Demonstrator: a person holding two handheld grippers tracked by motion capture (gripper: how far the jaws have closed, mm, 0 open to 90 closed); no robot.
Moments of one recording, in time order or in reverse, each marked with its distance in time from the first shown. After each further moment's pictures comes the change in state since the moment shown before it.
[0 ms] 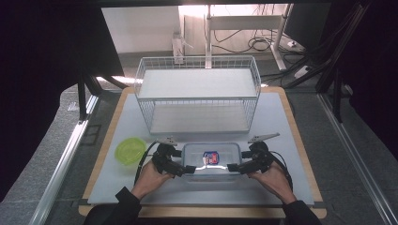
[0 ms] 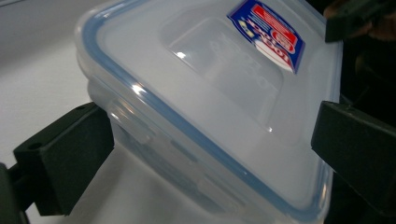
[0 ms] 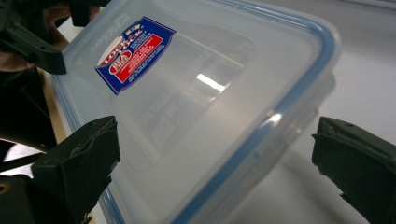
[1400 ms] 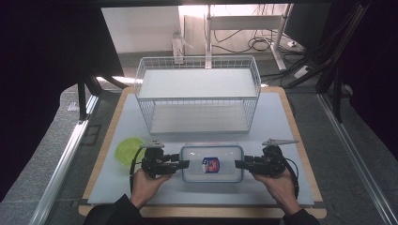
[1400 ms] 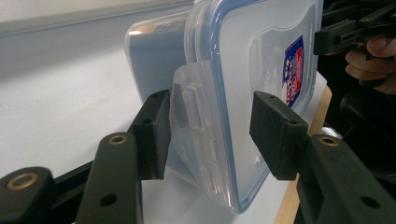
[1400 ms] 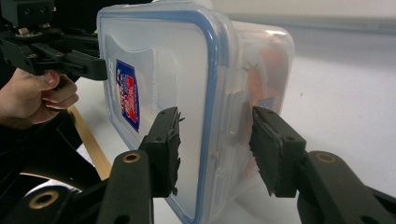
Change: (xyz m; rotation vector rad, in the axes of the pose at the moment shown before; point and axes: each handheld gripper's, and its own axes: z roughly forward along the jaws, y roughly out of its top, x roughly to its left) left arm -0.026 -0.012 -0.039 -0.169 0.066 -0.084; right arm 0.026 -0.011 -0.044 -0.153 -0.018 0.101
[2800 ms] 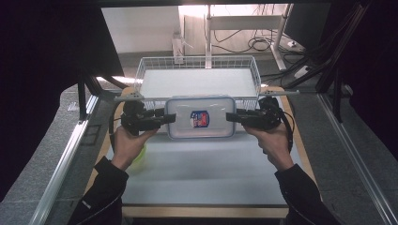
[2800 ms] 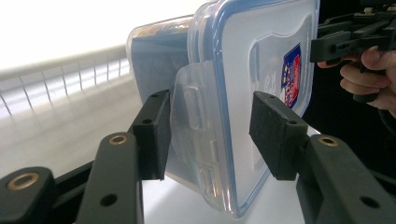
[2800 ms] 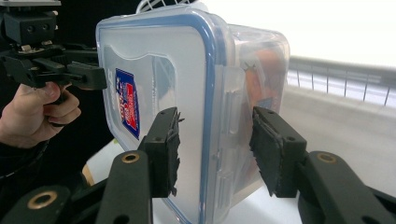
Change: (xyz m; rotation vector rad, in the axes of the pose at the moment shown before) left arm -0.003 0.126 -0.075 -0.133 0.093 0.102; right arm 0.032 0.134 -0.012 -0.166 0.042 -0.099
